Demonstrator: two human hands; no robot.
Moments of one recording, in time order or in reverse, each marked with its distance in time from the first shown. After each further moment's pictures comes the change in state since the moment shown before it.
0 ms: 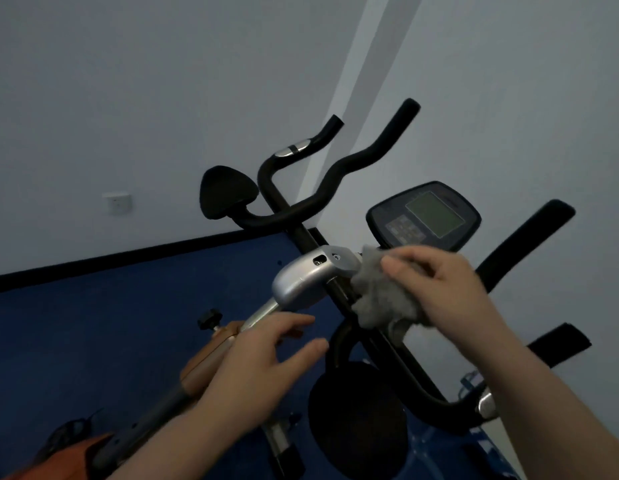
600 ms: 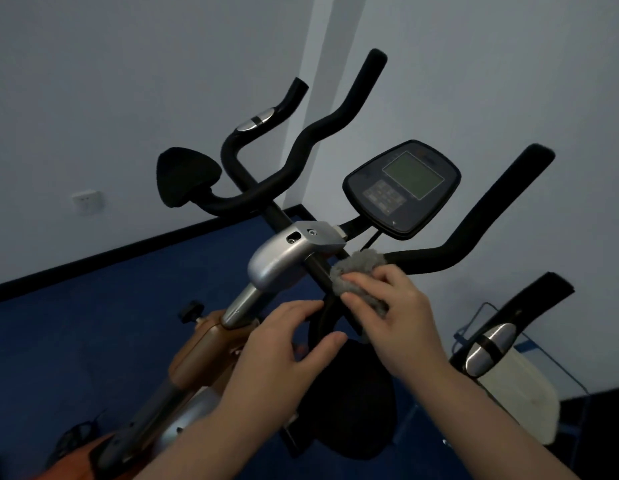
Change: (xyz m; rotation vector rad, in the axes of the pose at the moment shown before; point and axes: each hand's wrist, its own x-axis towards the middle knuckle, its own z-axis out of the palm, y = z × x) left_hand 0.001 0.003 0.038 0.008 -0.090 0.070; right_hand -0.045 0.058 0.043 -0.242 0.152 -0.118
